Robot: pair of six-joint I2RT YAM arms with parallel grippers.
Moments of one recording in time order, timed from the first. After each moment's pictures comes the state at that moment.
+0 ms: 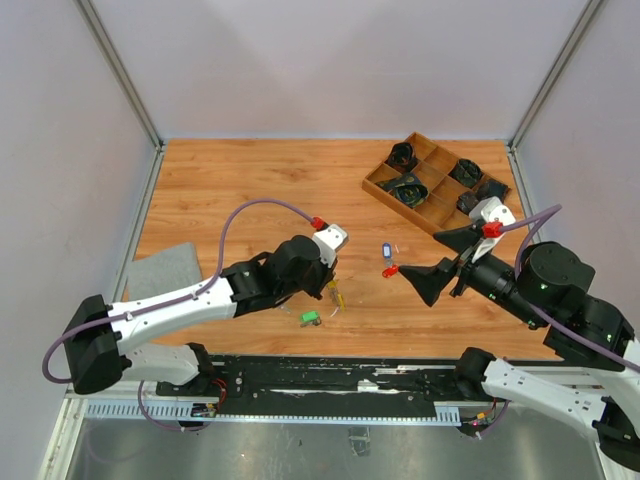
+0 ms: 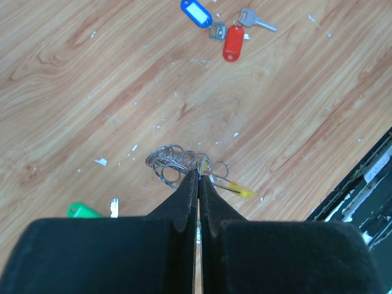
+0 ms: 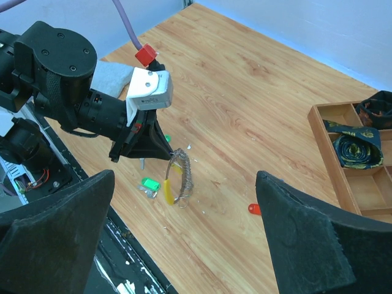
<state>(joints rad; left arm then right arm) -1.03 1.22 0.87 -0.23 -0.19 -0.20 0.94 0.62 1.21 -0.72 0.13 0.09</state>
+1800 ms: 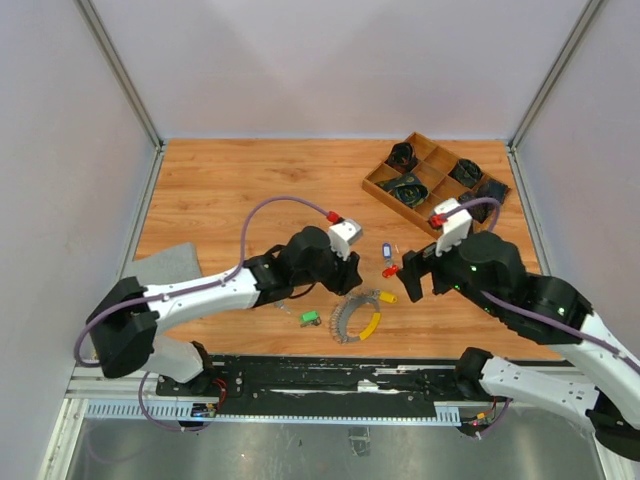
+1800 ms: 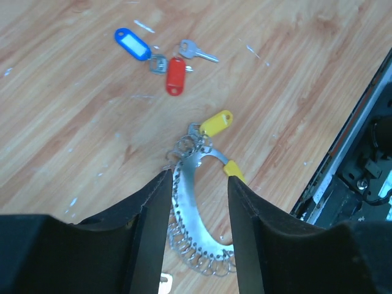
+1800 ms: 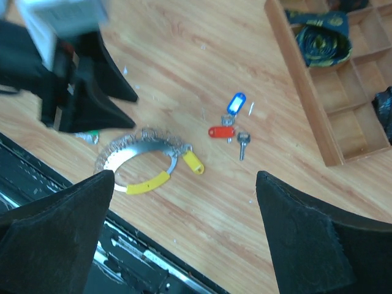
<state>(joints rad) -0.99 1.43 0.89 0.02 0.06 -0.25 0.94 0.73 1.17 -0.91 0.35 0.17</state>
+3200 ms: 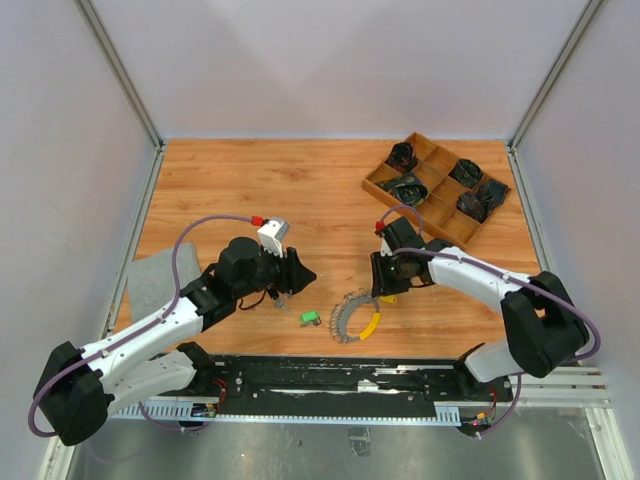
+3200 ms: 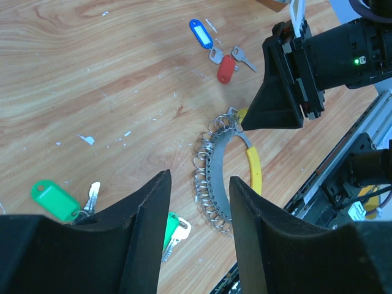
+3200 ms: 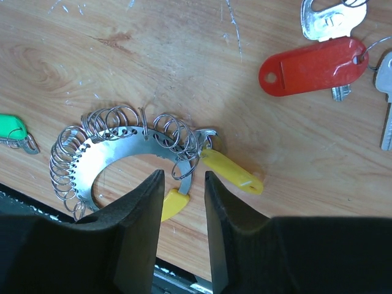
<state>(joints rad) -0.71 0.94 0.52 0.03 0.15 -0.46 0.58 1.44 0.80 -0.50 -0.16 0.39</state>
